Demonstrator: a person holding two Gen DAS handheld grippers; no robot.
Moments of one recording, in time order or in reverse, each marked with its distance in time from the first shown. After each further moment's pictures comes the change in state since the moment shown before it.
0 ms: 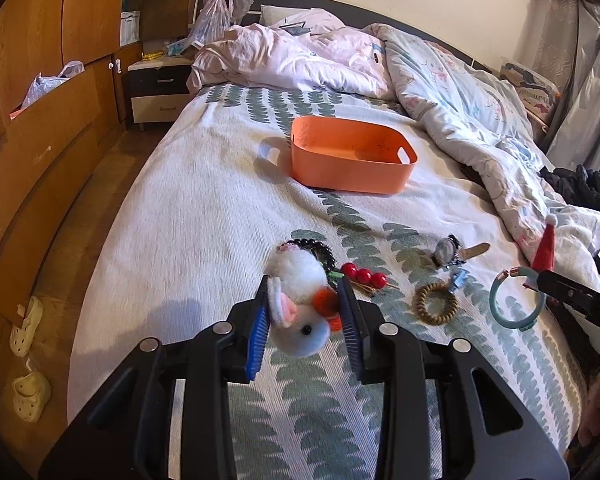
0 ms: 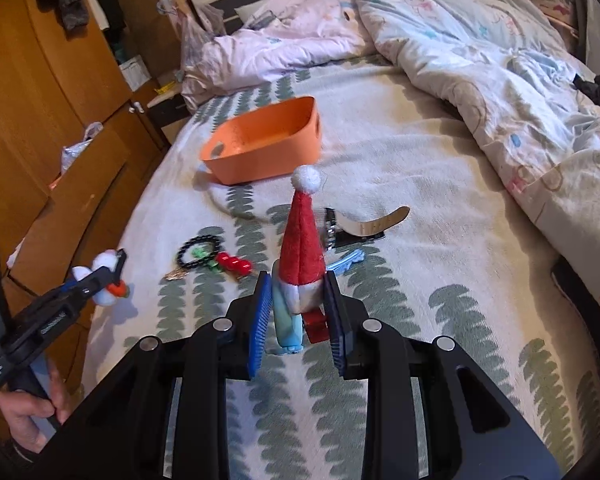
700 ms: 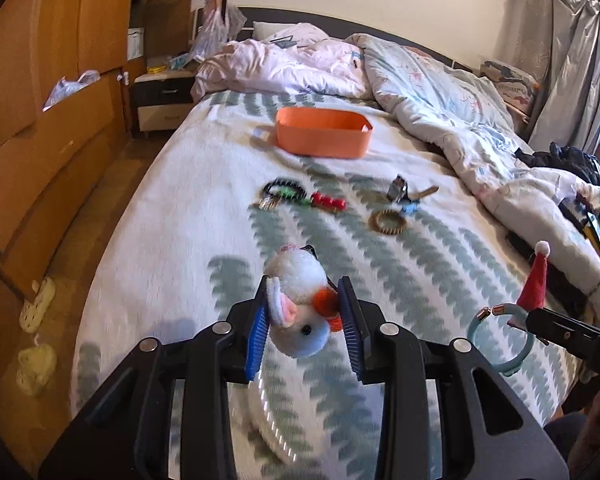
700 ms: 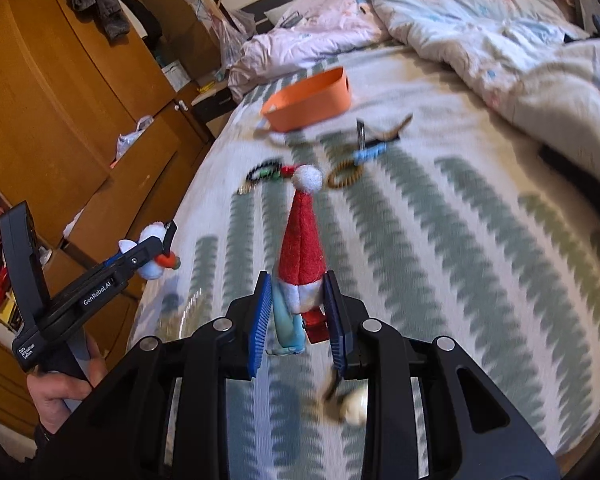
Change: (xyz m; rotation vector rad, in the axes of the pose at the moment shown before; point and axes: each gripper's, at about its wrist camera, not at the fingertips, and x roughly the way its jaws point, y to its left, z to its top) left arm -0.093 -0.027 -0.111 0.031 -0.053 0.013; right arm -0.104 0.010 -0.148 0.053 0.002 0.157
